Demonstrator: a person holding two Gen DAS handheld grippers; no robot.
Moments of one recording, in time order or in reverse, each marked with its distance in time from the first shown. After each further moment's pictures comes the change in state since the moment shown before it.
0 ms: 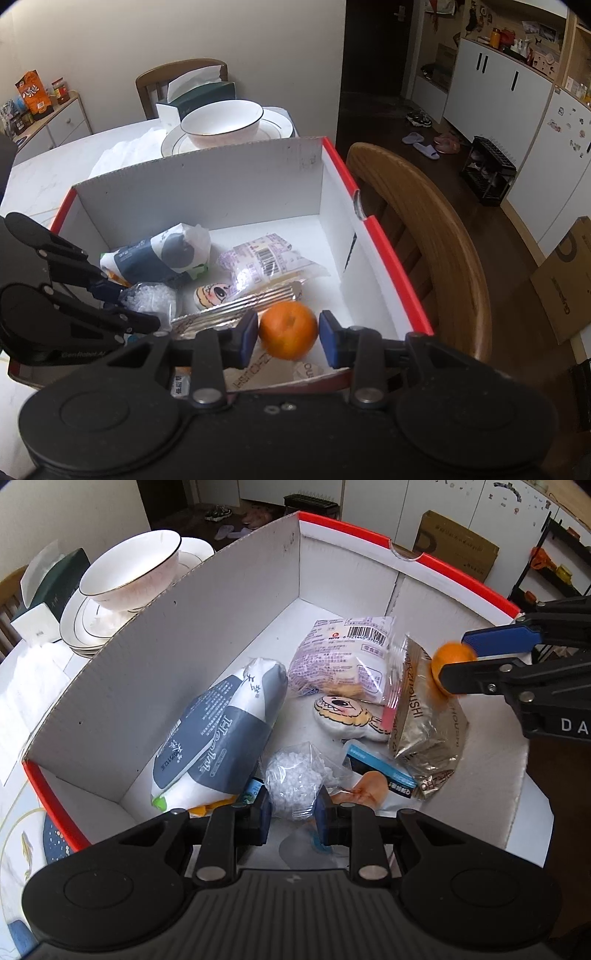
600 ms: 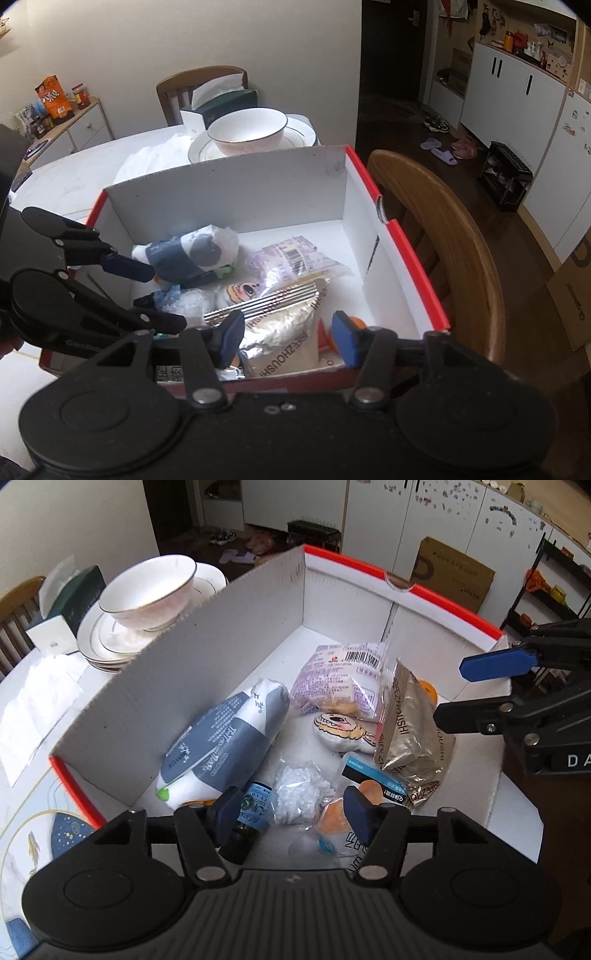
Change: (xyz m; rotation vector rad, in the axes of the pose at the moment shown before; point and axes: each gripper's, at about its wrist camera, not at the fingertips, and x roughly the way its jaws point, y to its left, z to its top) left arm -0.027 0.002 -0.013 -0.017 -0.104 -0.002; right arm -0.017 0.005 -0.005 -0.013 -0.025 0.075
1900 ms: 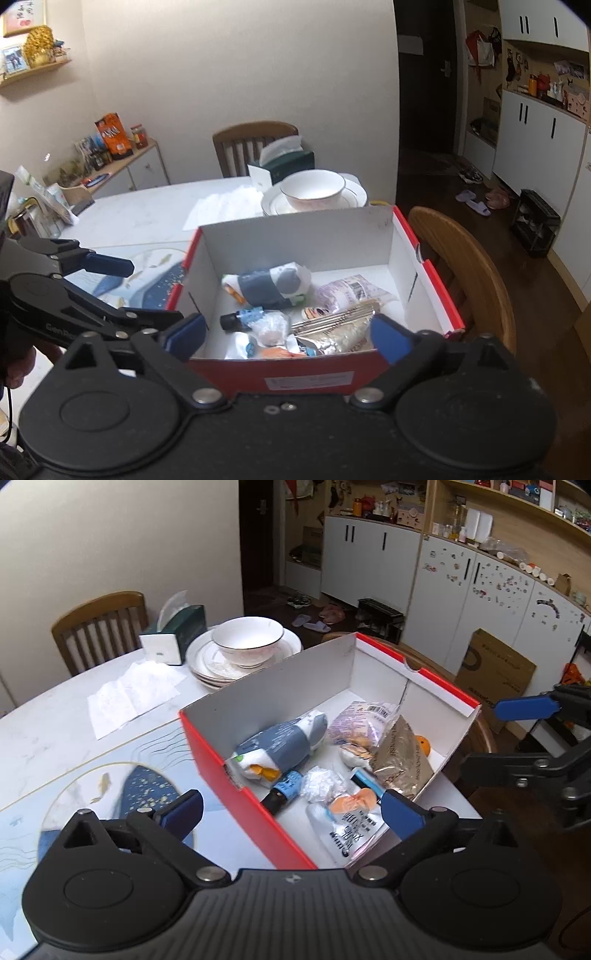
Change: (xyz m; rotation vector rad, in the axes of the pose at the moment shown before) left arm -0.113 -0.017 -0.062 -0.223 -0.240 0.162; right arm -0.081 0.032 -0.025 -0.051 -0.191 0.136
